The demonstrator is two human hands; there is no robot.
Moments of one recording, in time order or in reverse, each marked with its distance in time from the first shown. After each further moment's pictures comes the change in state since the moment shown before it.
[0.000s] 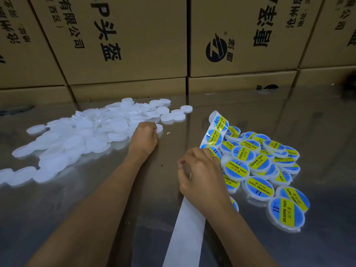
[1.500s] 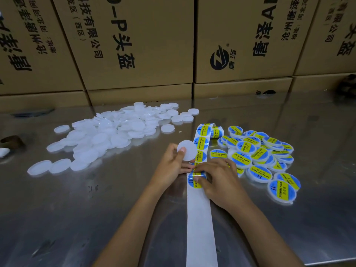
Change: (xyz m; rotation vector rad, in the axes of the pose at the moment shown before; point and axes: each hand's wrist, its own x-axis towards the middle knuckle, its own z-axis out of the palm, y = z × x) left_hand -0.134 0.057 -0.054 -1.117 -0.347 -0.282; right_hand -0.040 0.008 -0.006 0.009 -0.034 -0.079
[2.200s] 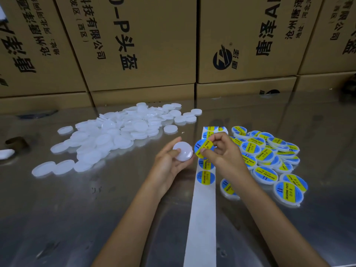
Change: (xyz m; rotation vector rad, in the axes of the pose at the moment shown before) left_hand 0.002 0.009 -0.012 -0.543 0.088 -0.127; right_hand 0.041 -0.019 -0.025 0.967 0.133 0.302
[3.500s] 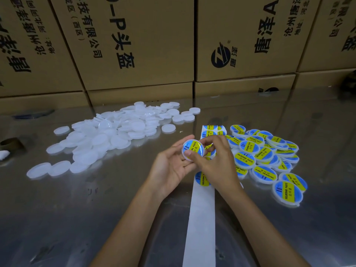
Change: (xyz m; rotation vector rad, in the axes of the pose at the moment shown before) left_hand -0.016 0.007 0.015 -0.172 -0.230 -0.159; right_hand -0.003 0.024 0.017 -0.355 0.194 -0.210
